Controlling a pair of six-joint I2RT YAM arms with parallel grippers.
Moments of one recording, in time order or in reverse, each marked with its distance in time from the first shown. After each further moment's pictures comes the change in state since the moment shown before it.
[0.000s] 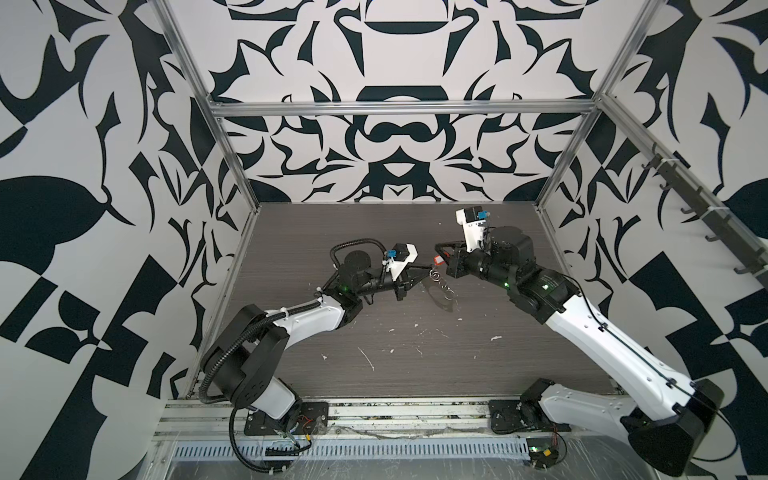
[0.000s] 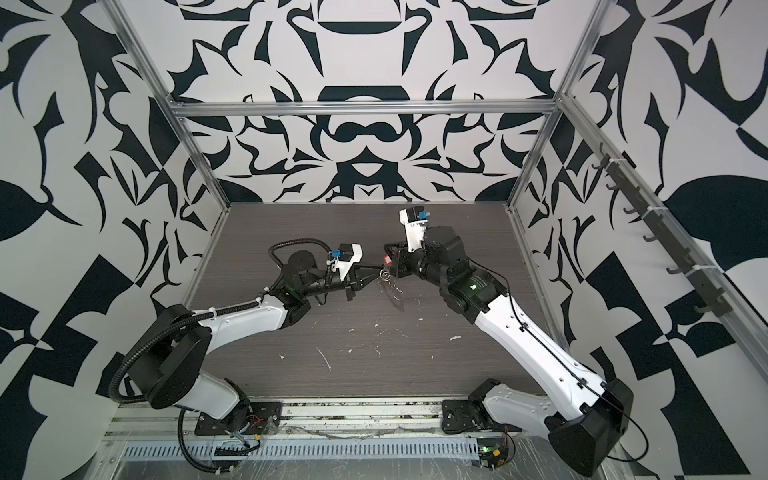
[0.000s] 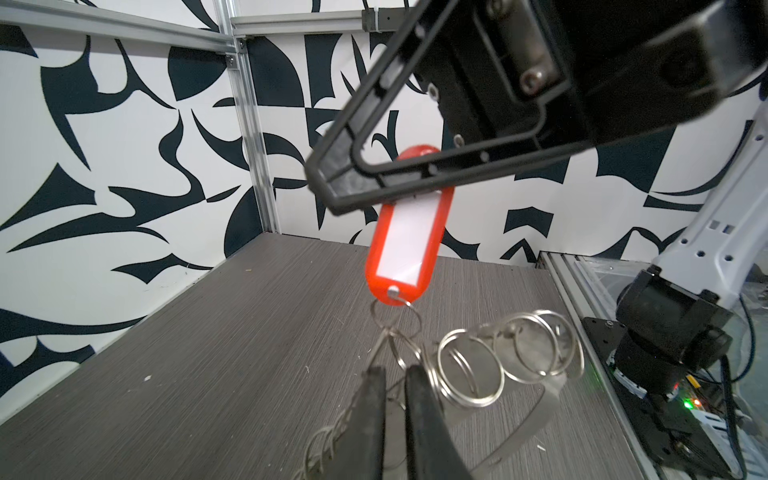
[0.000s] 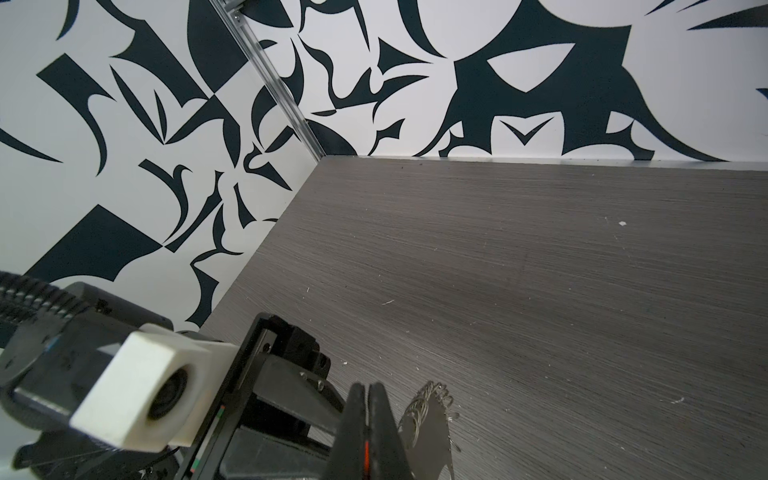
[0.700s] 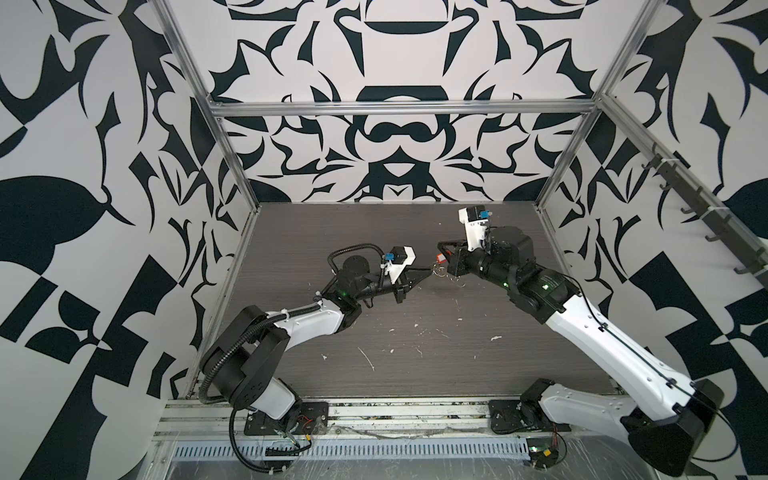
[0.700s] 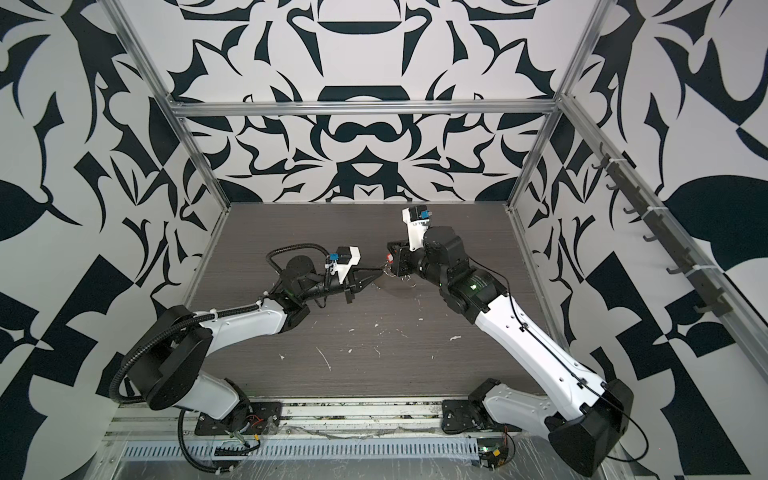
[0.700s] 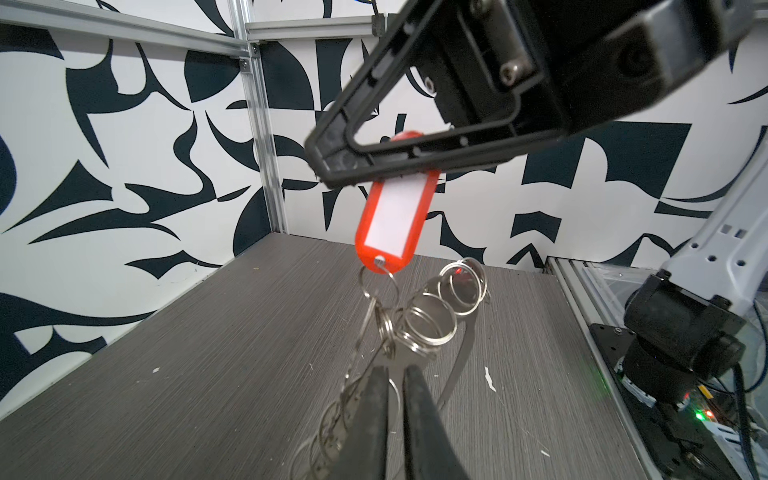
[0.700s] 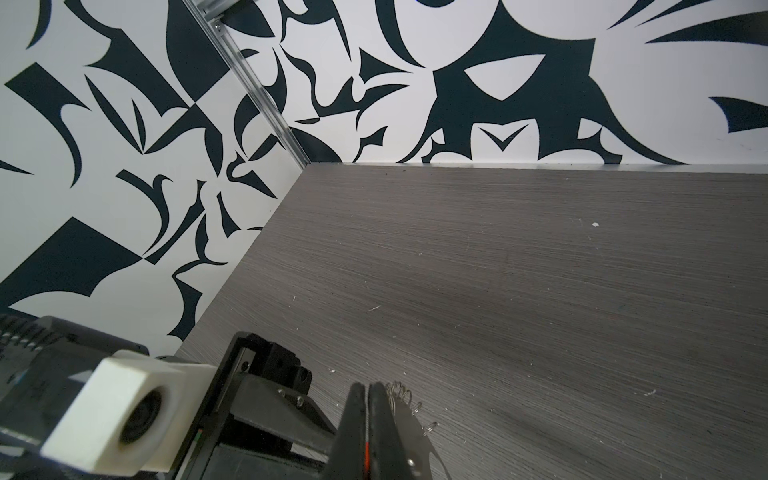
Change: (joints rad) left arm -0.009 -0.006 -0.043 0.055 -0.042 -0.014; right arm 0.000 0.000 0.000 -0.002 0.051 0.003
